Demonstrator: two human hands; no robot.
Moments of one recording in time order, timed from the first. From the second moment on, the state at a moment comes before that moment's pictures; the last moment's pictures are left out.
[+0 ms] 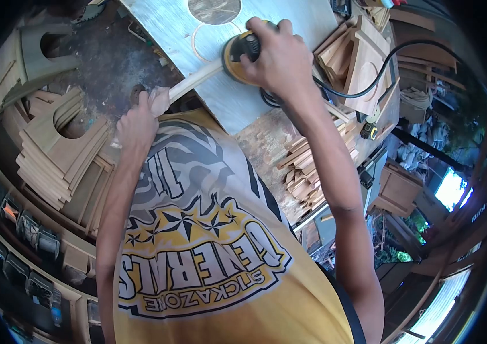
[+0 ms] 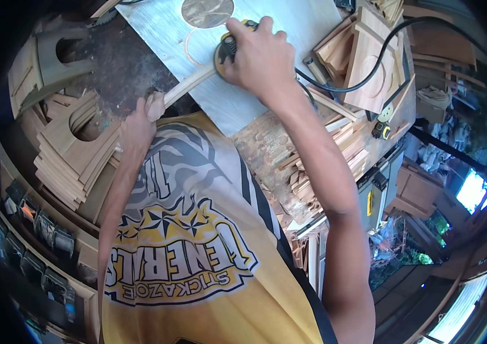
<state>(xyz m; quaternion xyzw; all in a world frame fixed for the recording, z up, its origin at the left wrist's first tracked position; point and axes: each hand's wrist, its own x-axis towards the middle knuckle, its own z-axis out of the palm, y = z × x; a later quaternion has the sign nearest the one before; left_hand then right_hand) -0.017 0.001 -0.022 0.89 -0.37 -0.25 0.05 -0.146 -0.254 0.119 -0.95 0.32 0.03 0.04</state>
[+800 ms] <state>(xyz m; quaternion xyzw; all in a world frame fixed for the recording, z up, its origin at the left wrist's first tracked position) -0.005 0.003 -0.013 0.89 -0.36 -0.28 0.03 -0.109 -0.198 0.125 -0.96 0.25 0.05 0.08</state>
